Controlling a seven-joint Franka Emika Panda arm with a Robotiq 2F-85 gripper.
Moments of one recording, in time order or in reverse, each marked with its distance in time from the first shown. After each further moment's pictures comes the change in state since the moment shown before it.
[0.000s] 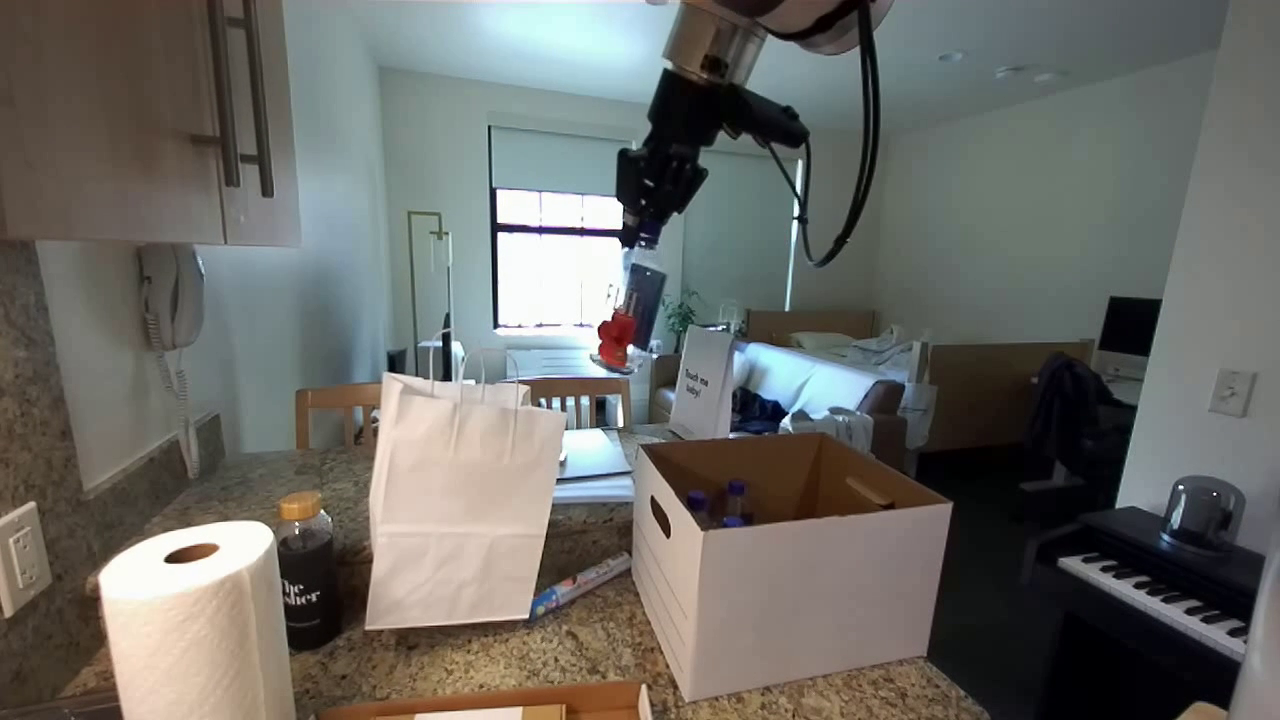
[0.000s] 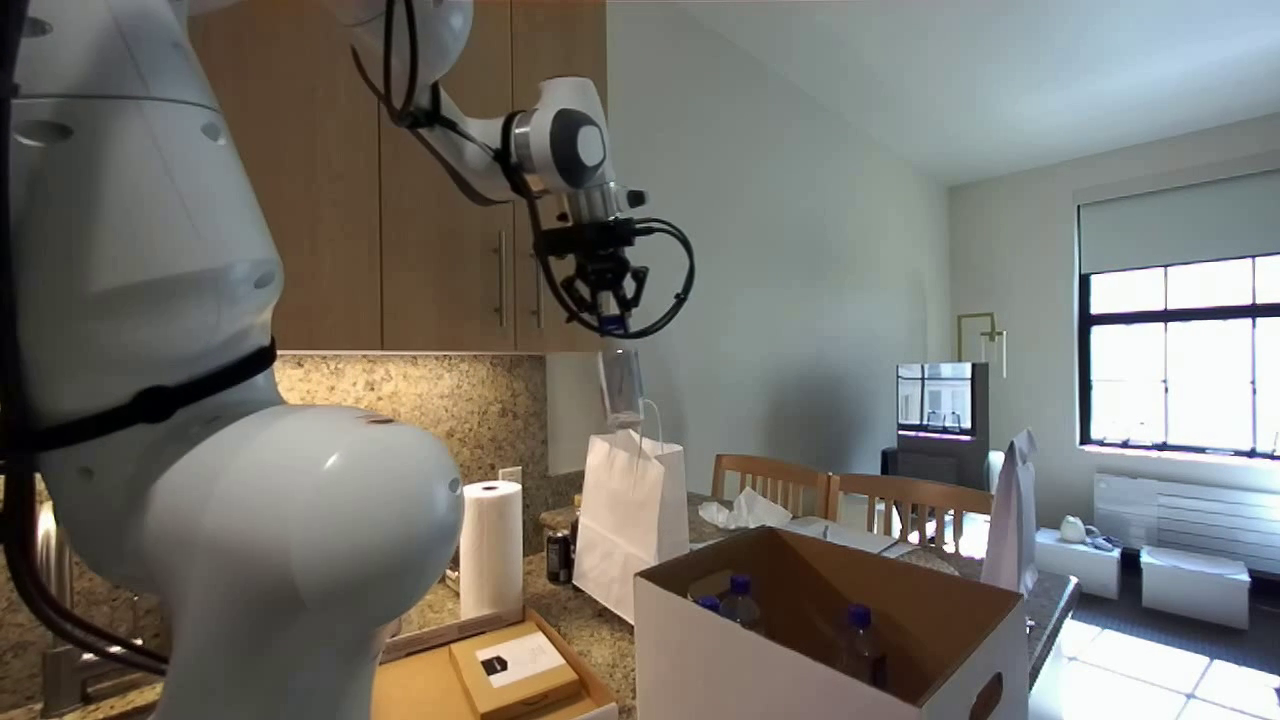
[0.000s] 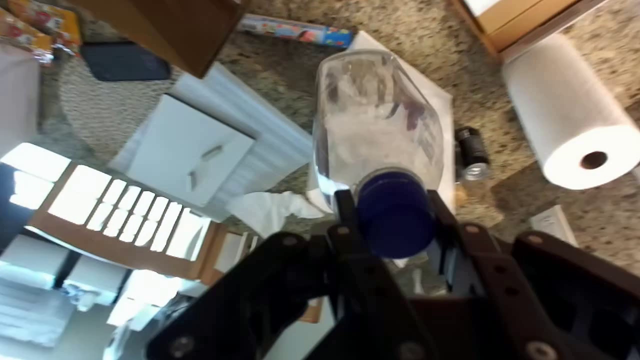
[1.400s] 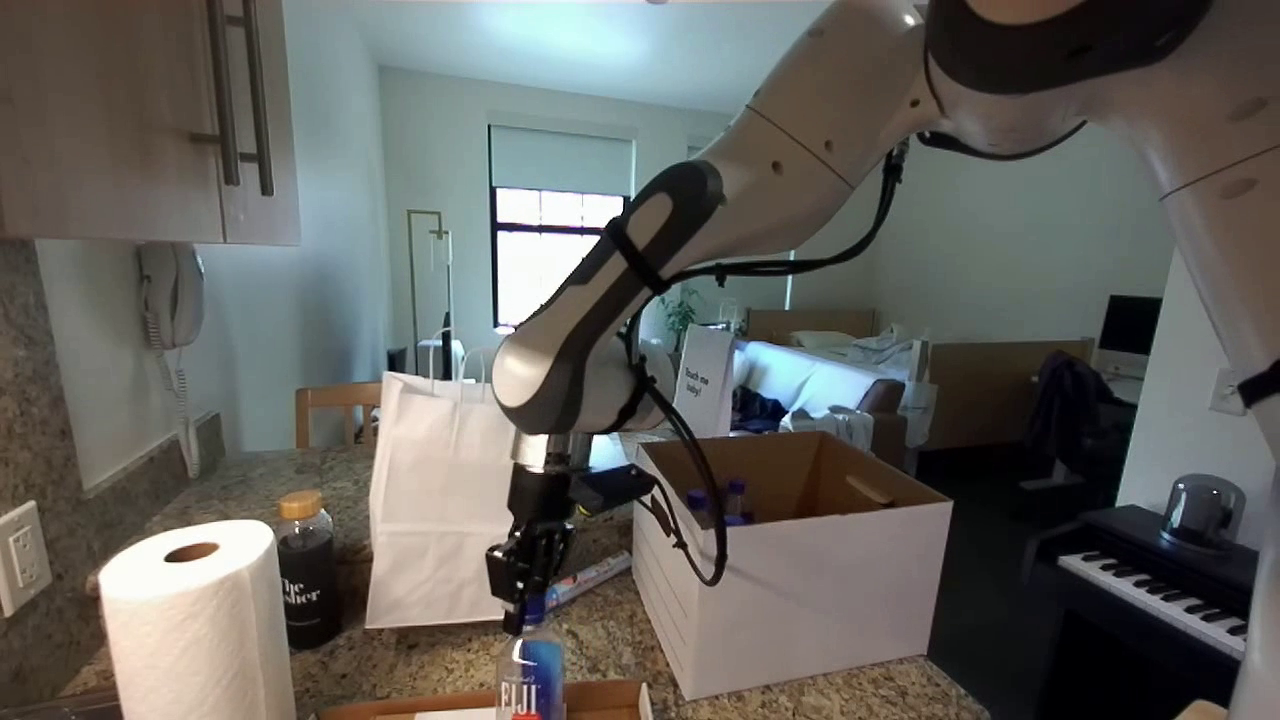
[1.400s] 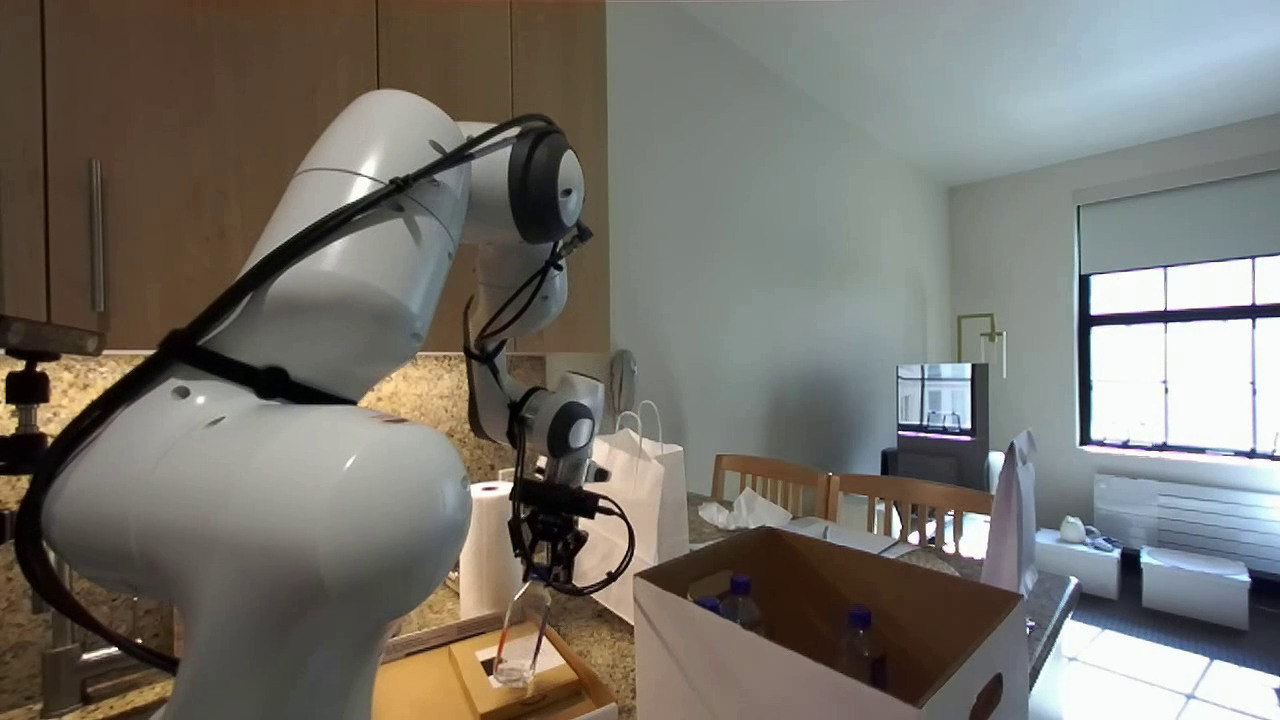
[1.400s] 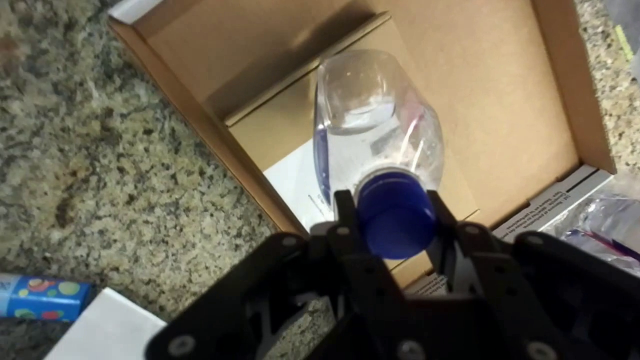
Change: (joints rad) arm 0.077 0.822 0.132 0.054 0.184 0.275 -0.179
